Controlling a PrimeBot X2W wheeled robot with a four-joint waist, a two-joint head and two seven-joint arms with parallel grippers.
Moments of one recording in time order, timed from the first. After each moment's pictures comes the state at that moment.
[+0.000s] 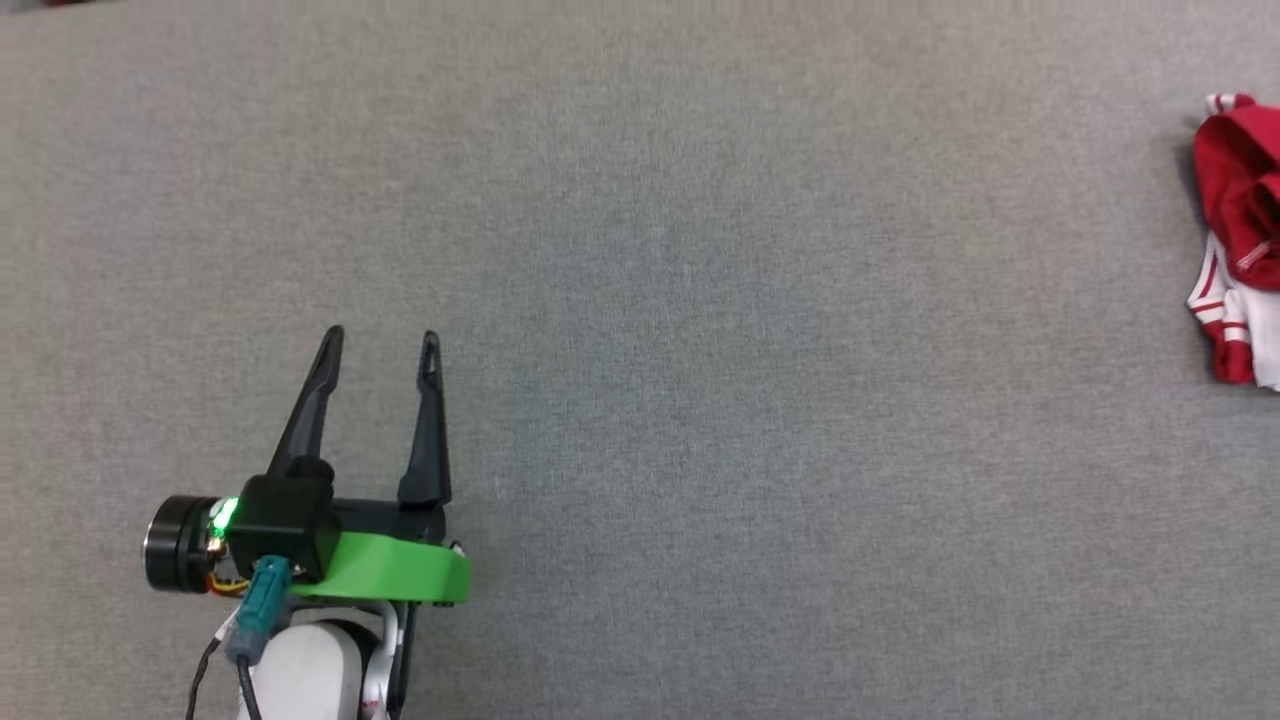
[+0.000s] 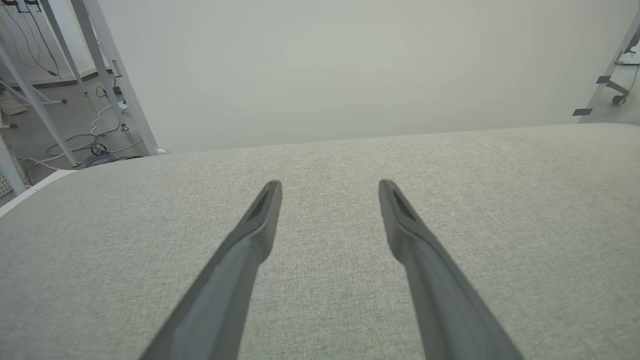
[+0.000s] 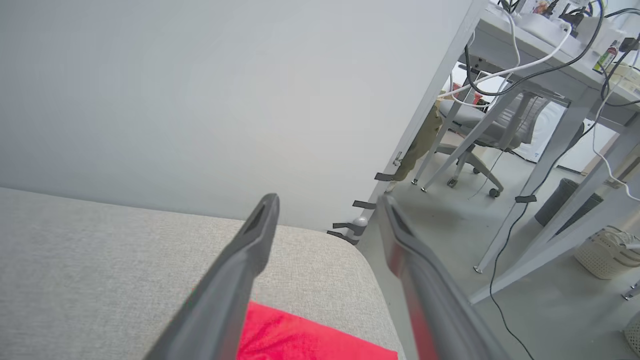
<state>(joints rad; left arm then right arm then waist) -0.10 0.09 -0.07 -0.06 -0.05 -0.01 -0.26 -0.68 -0.72 0.03 0.51 0.40 0.13 -0.22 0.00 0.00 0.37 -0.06</state>
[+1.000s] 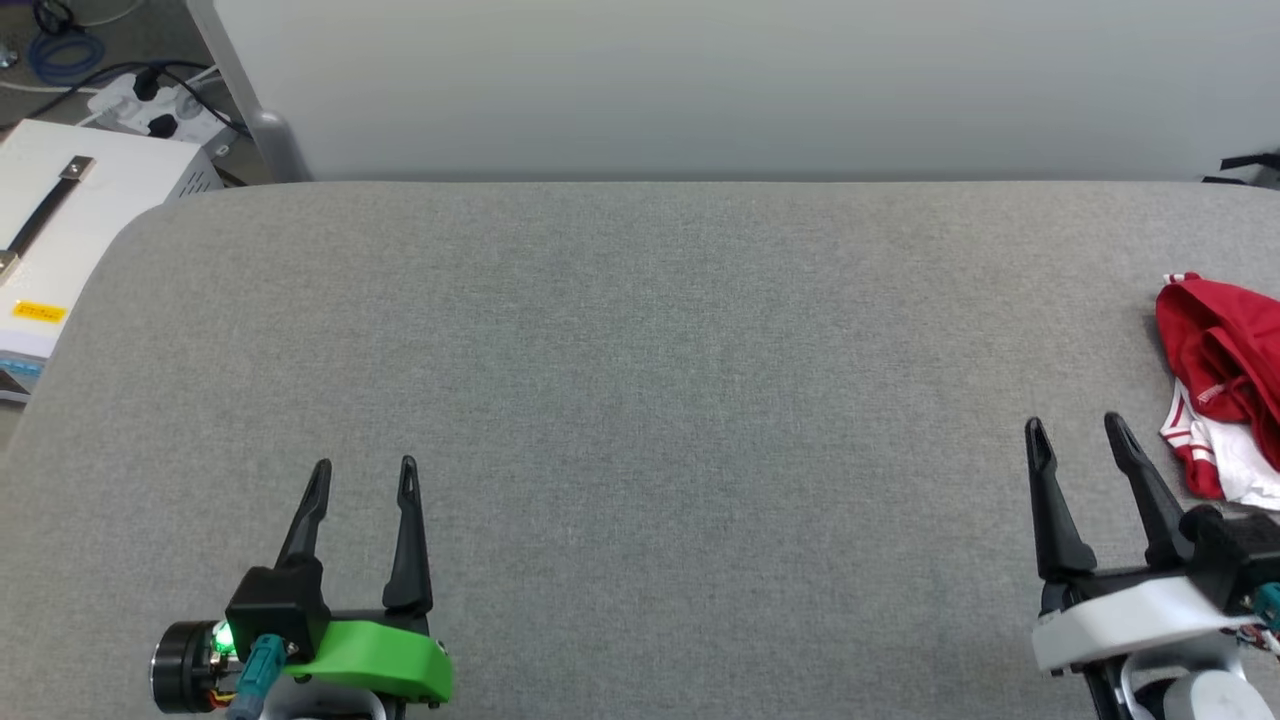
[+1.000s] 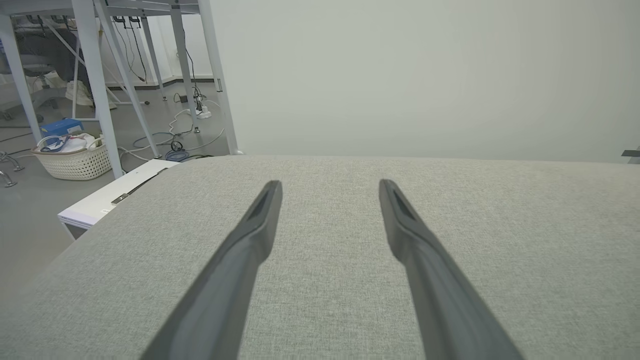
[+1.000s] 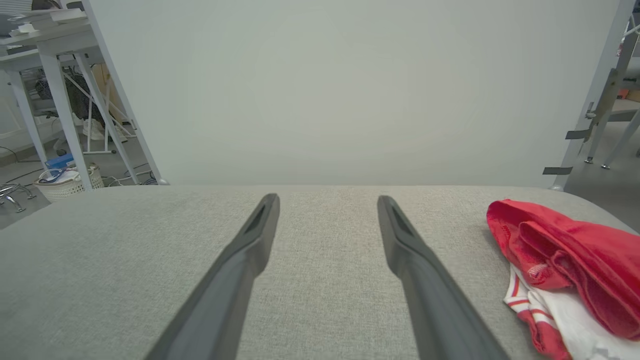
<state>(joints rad) 0.03 0.06 0.00 0.04 -0.08 -0.02 -0.26 -0.02 -0.13 0.00 0.05 0.22 0.13 -0.25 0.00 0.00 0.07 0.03</state>
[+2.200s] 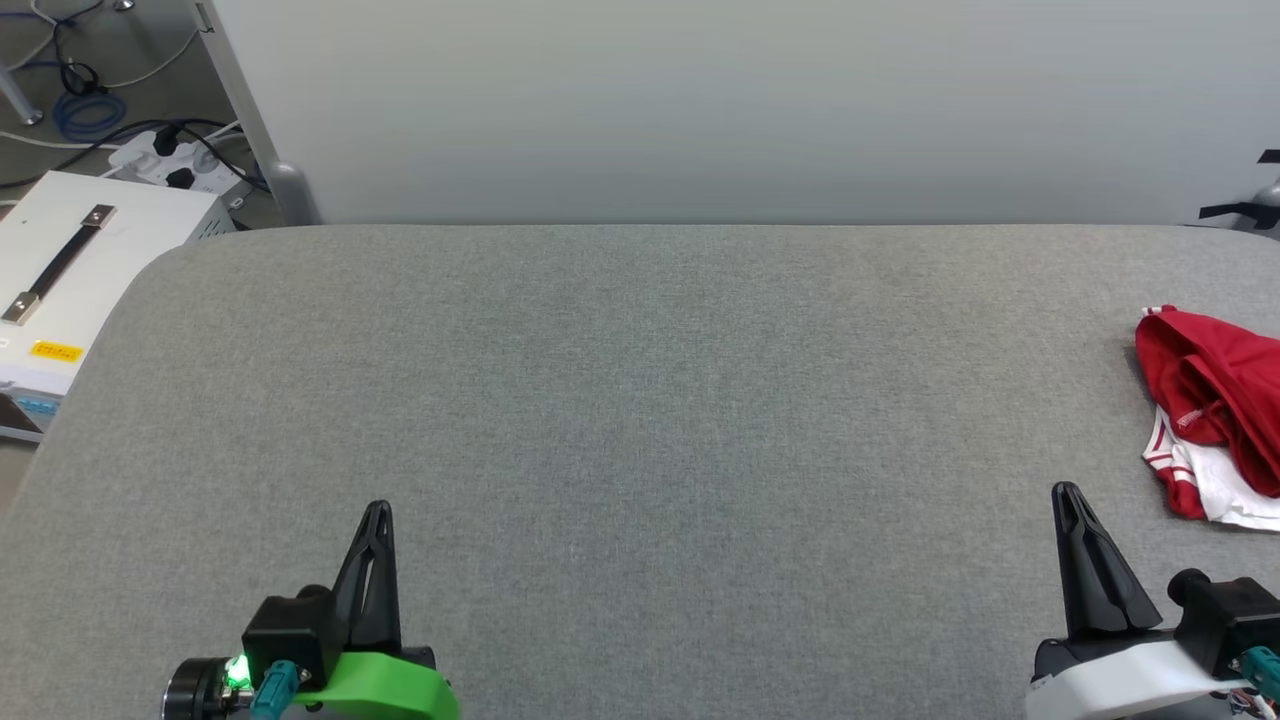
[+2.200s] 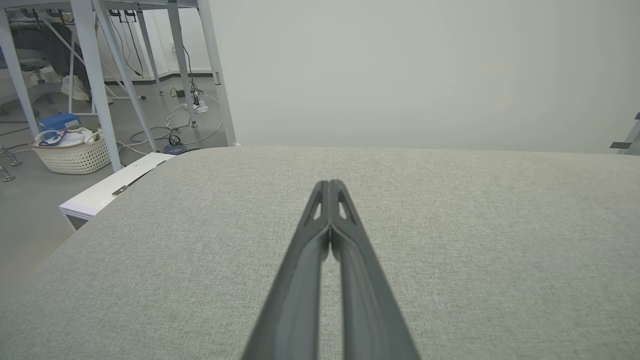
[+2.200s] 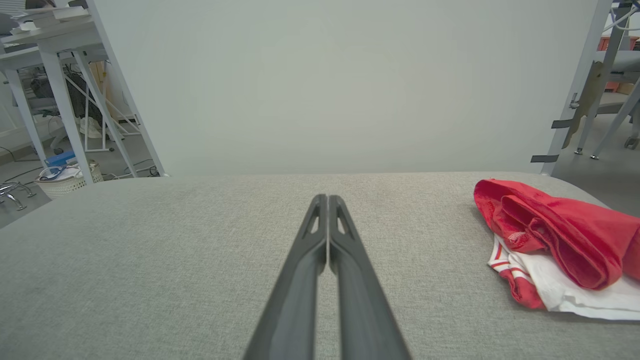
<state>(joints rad) 0.09 0.06 -0.01 0.05 -0.08 -0.02 -0.23 0.12 -0.10 0.00 -0.02 0.20 0.13 -0.23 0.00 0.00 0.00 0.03</state>
